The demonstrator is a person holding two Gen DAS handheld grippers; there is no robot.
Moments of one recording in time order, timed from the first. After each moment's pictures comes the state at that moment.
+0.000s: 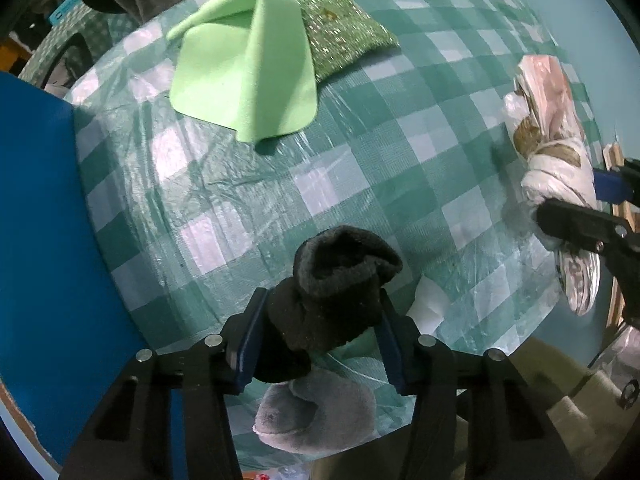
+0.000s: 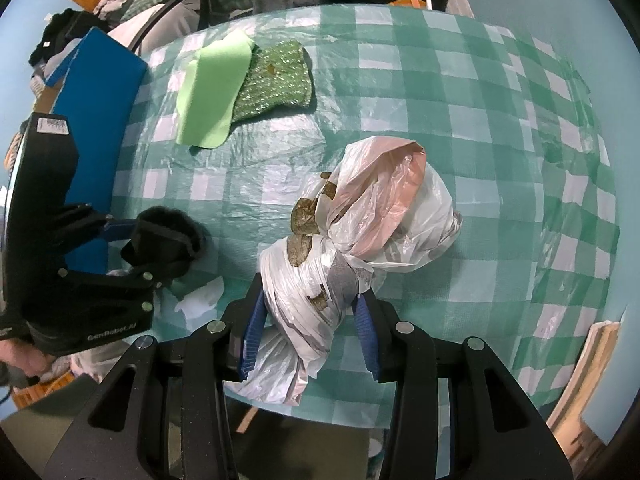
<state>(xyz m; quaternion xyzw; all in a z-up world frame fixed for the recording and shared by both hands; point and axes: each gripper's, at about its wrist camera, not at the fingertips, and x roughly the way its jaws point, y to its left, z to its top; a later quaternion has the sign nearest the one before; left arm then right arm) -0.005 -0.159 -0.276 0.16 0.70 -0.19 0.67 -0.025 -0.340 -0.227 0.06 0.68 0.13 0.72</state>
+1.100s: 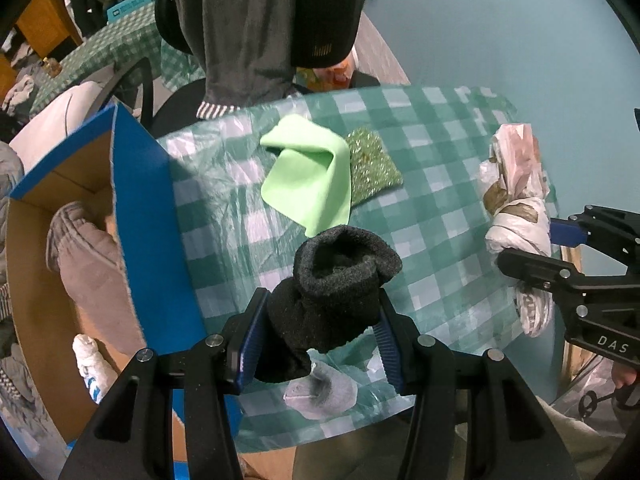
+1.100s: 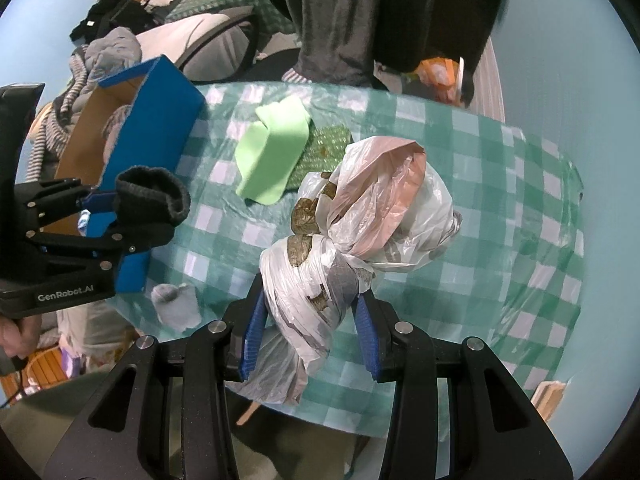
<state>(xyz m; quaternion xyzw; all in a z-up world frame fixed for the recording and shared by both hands) 0.010 -0.122 -0.157 0.07 0.64 -0.16 0.75 -0.002 -0.330 -0.147 0.01 0.63 0.18 0.75</state>
